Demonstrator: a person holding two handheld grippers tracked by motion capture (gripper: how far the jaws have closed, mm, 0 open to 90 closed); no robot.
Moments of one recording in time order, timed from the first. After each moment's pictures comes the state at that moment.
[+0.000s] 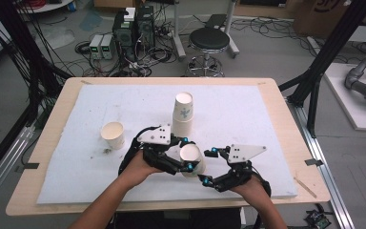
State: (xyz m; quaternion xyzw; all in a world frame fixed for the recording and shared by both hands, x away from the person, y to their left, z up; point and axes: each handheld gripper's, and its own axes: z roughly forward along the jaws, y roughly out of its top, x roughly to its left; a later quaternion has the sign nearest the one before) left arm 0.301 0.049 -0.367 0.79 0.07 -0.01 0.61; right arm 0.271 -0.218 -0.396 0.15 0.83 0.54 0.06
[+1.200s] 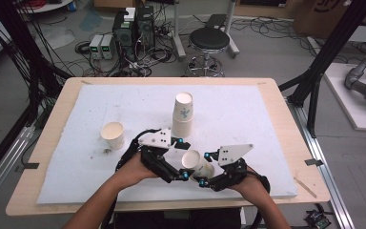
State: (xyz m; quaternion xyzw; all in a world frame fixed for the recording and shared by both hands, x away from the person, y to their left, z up) left arm 0.295 0.055 -0.363 0.82 0.07 -0.01 0.56; right arm 0.275 -0.202 -0.391 0.09 0.88 0.45 0.07
